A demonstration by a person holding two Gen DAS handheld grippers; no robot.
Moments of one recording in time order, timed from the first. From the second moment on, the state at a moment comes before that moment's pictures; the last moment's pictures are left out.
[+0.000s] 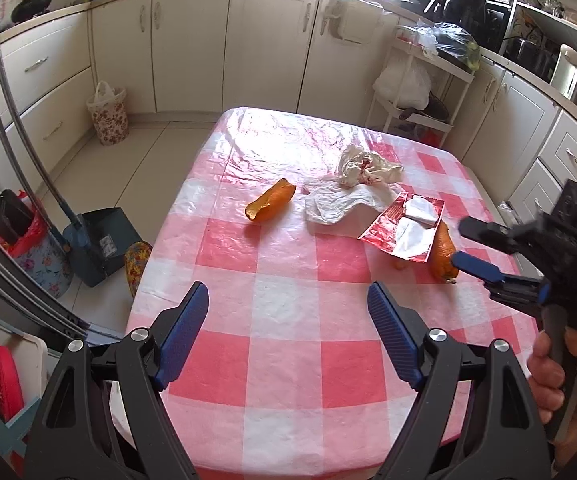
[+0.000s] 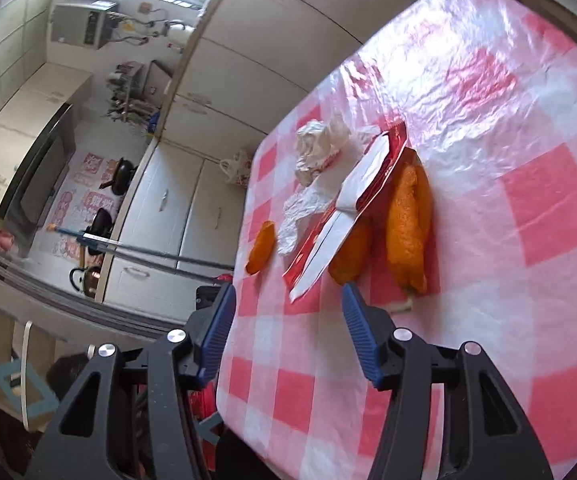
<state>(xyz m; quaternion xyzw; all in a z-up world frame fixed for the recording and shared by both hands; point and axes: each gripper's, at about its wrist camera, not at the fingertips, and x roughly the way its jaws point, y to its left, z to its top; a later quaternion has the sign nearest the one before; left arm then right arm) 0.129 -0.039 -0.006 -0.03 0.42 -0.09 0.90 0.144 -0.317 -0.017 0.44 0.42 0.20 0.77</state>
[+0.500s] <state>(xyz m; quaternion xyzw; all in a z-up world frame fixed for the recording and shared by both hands) 0.223 -0.056 -0.043 0.06 0.43 -0.08 0.90 0.175 -0.346 -0.032 0.47 0.41 0.16 0.76</state>
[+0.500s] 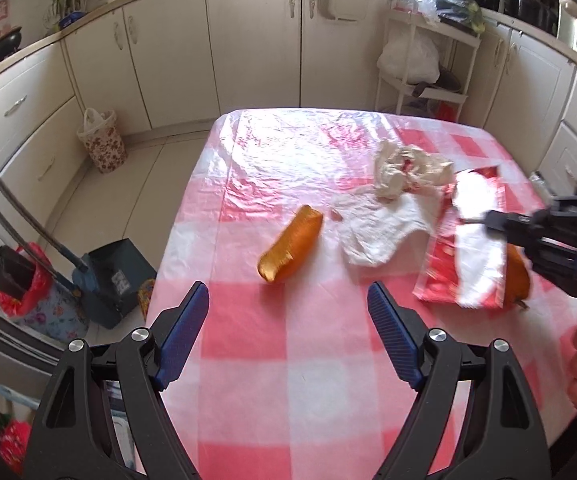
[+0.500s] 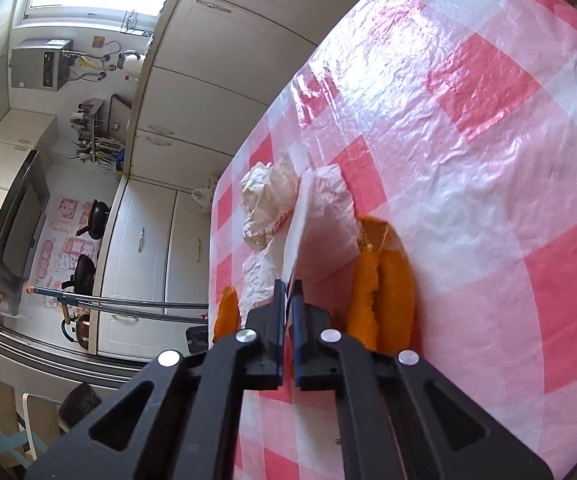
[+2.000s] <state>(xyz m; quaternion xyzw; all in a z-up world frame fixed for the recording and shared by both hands) 0.024 -0.289 0.060 0.05 0.40 -0.37 0.84 -0.110 -0.542 0.031 0.39 0.26 -0.01 0.88</state>
